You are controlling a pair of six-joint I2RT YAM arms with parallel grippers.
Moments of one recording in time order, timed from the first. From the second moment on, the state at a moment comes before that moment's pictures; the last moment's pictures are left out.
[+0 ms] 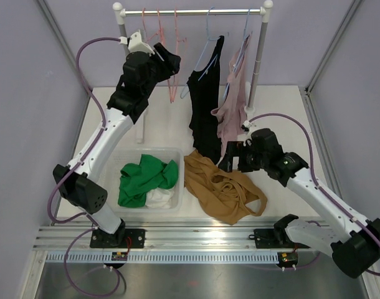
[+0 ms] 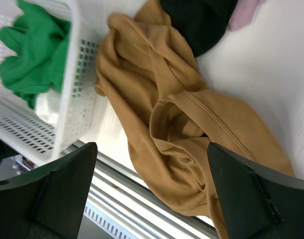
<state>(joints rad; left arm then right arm) -0.45 1.64 1.79 -0.18 -0.16 -0.61 0.53 1.02 0.90 -0.57 -0.20 0.48</state>
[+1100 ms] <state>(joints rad) -0.45 0.69 1.22 -0.67 -0.34 -0.37 0.91 1.65 0.97 -0.60 0.25 0.60</state>
